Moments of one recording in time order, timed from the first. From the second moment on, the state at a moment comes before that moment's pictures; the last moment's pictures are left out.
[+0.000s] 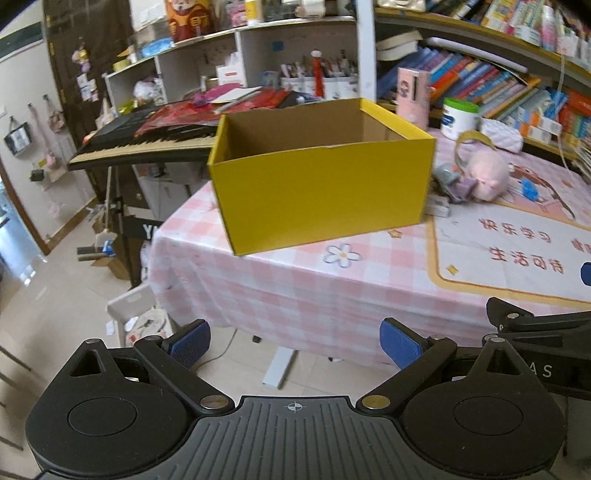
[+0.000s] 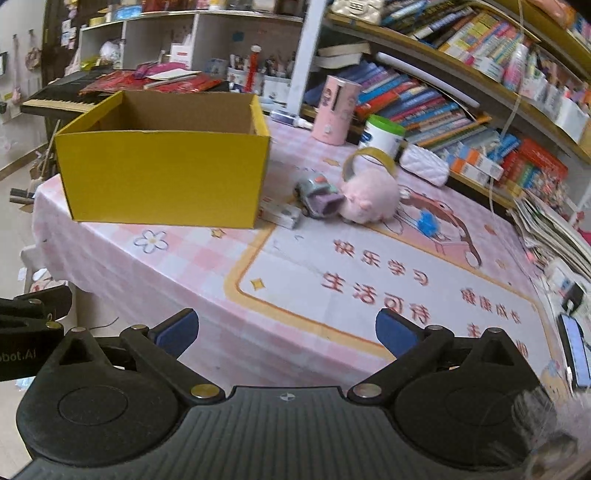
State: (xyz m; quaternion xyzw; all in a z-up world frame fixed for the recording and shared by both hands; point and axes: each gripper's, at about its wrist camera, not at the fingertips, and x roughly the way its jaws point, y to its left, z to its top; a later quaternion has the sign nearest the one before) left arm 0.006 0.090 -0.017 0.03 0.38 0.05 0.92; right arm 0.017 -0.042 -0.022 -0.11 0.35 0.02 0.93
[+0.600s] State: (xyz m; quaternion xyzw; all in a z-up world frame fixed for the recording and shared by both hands) left arm 0.020 0.029 -0.015 0.07 0.37 -0.05 0.92; right arm 0.000 -0.106 -0.020 -0.07 0.36 -0.09 0.93
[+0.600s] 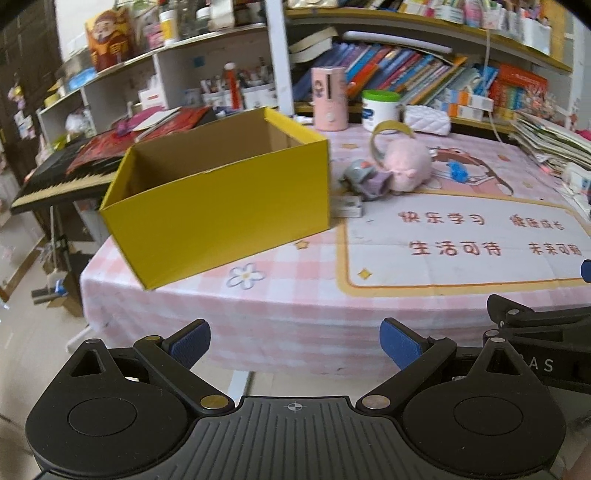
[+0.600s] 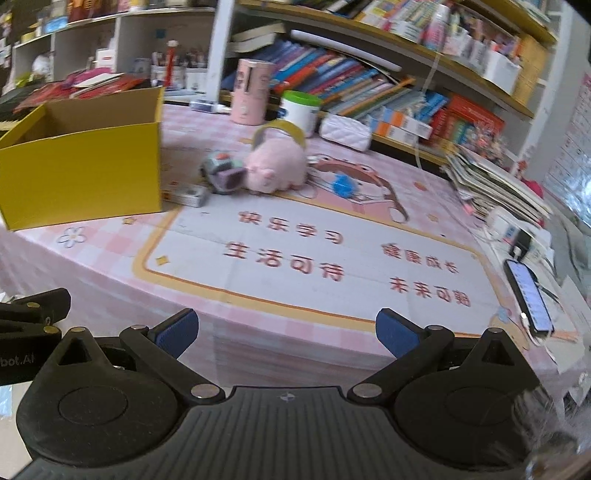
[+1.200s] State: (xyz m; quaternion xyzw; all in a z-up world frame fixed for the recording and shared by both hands) left arm 0.071 -0.017 -0.012 0.07 0.37 -0.07 0.92; right arm 0.041 -0.157 -0.017 -0.06 0.36 -0.12 0.92
